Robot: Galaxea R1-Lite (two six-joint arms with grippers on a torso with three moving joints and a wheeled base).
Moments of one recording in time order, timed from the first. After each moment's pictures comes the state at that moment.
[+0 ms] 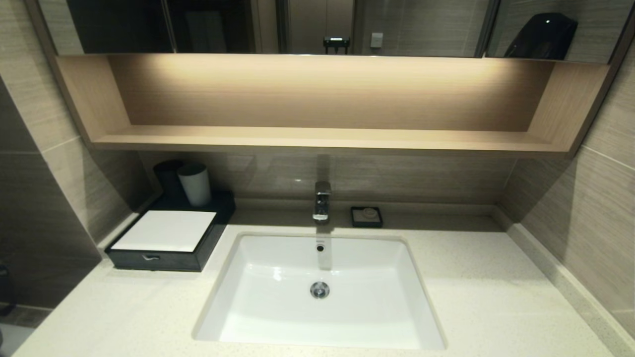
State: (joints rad) left arm 0.00 0.00 0.00 -0.07 -0.04 0.01; right arm 0.00 0.00 0.00 0.01 -0.01 -0.01
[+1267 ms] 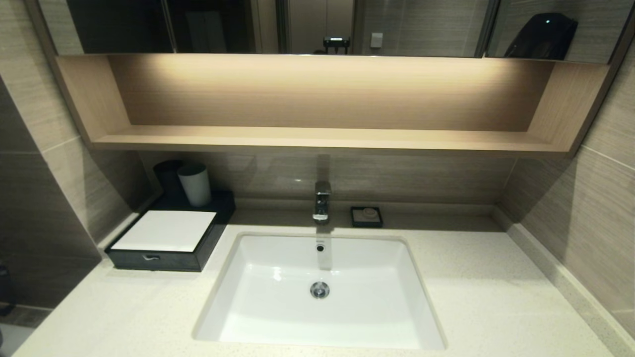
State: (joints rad) left arm 0.00 0.00 0.00 0.00 0.00 0.04; right arm 0.00 0.00 0.00 0.01 -0.01 -0.01
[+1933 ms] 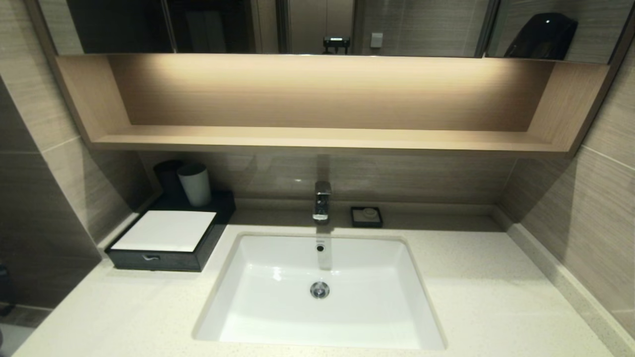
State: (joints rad) left arm 0.00 0.00 0.00 -0.01 0.01 0.04; right arm 0.00 0.00 0.00 0.01 -0.01 -0.01
